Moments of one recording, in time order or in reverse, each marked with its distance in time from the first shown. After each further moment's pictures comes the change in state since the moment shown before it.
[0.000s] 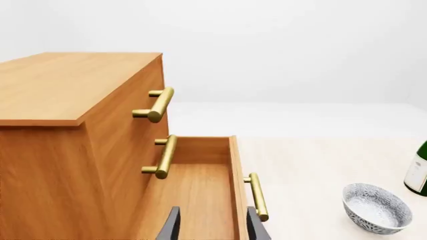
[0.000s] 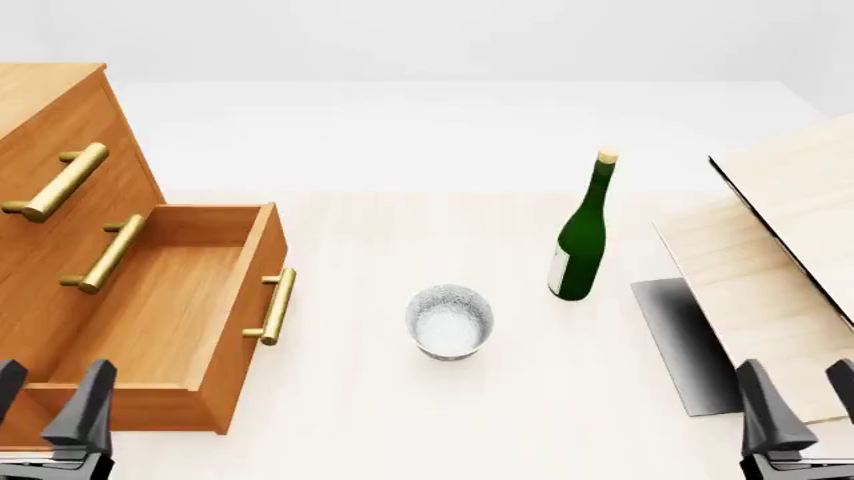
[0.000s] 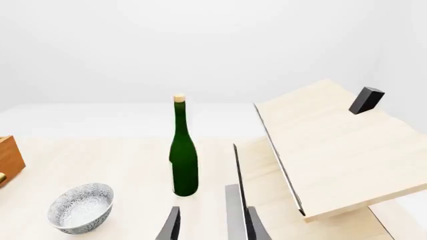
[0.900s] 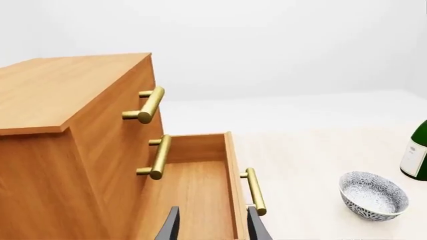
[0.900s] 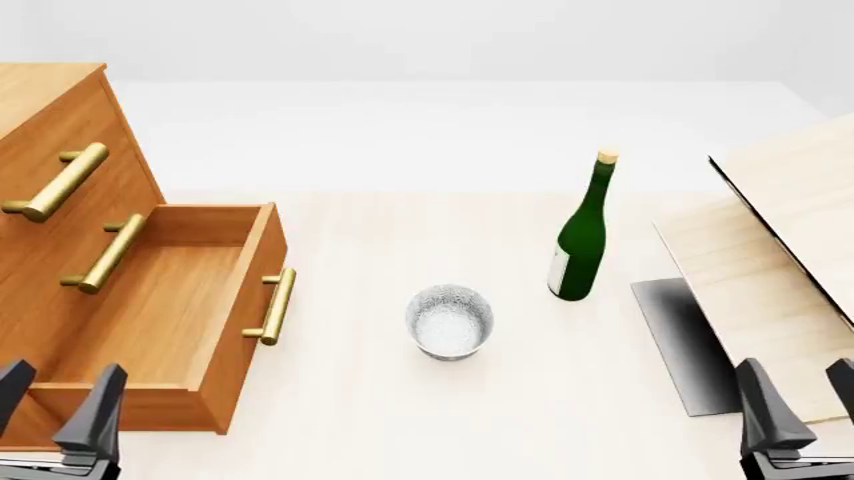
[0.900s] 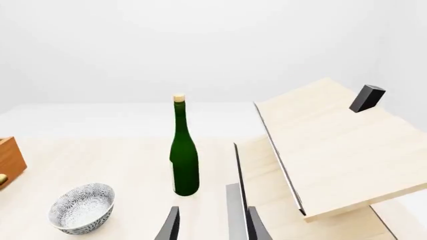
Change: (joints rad) left arm -0.037 -0.005 0.000 0.020 0.050; right arm 0.000 0.011 -0.003 -0.002 0.011
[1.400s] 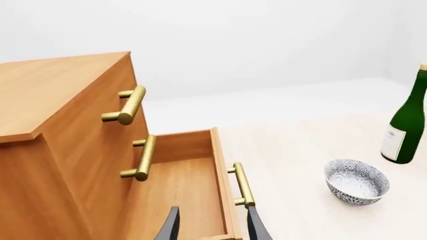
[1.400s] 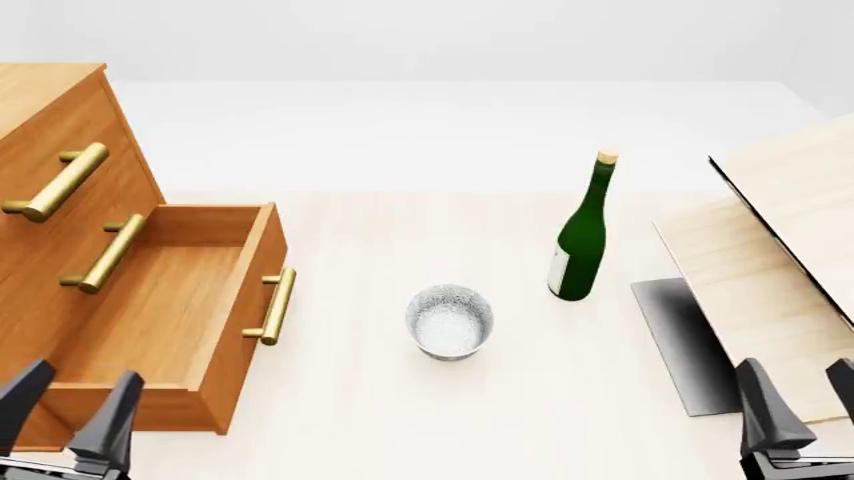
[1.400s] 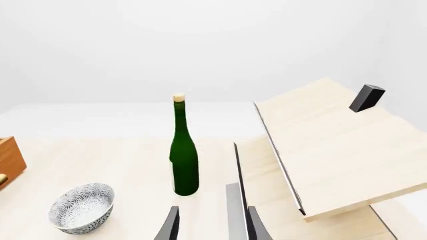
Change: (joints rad) left arm -0.073 0.004 -0.001 0.020 0.027; right arm 0.000 0.000 0.000 0.000 0.000
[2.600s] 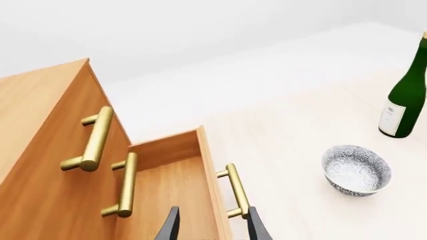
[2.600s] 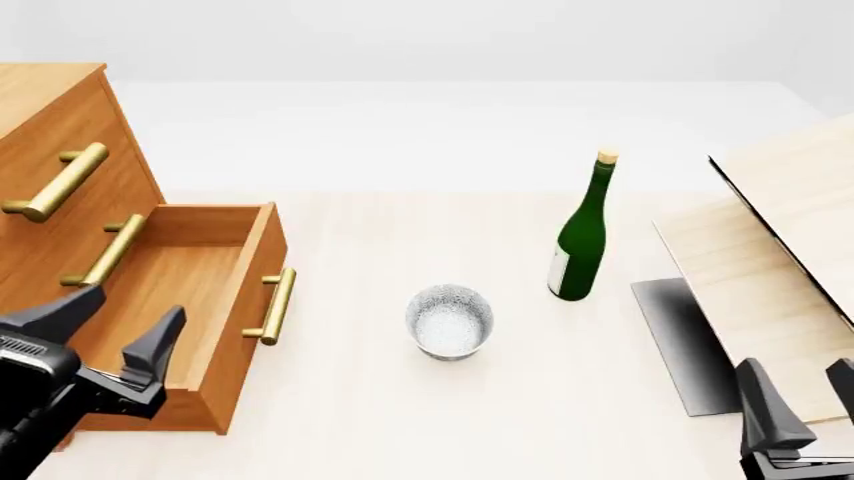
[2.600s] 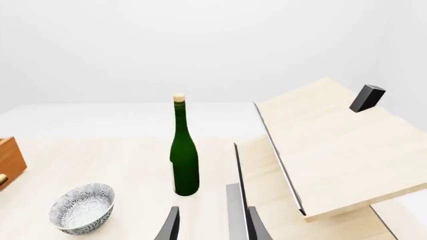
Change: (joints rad) left arm -0.071 0.529 -0.225 -0.129 0.098; right arm 0.000 0.000 0.000 0.000 0.000
